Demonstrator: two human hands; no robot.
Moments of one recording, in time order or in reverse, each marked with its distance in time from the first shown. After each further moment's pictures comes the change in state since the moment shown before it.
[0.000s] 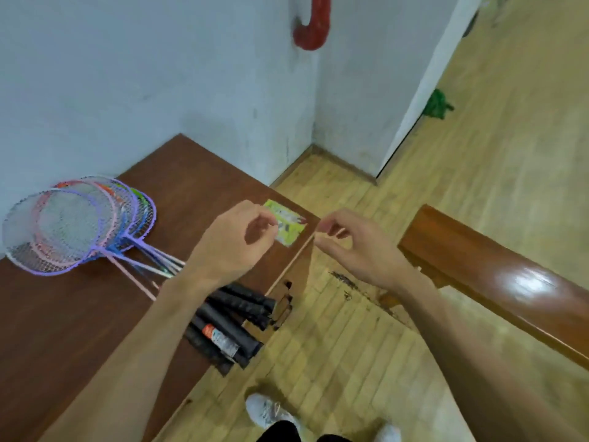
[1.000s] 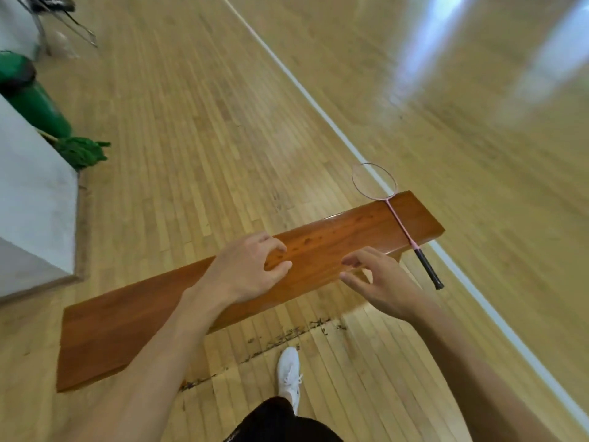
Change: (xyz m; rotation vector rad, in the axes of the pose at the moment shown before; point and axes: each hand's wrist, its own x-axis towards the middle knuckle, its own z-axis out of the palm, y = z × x) left_hand 0.071 0.620 0.622 0.314 -0.814 0.846; right_hand -0.620 0.437 -0.361 -0.004 0.598 0.942
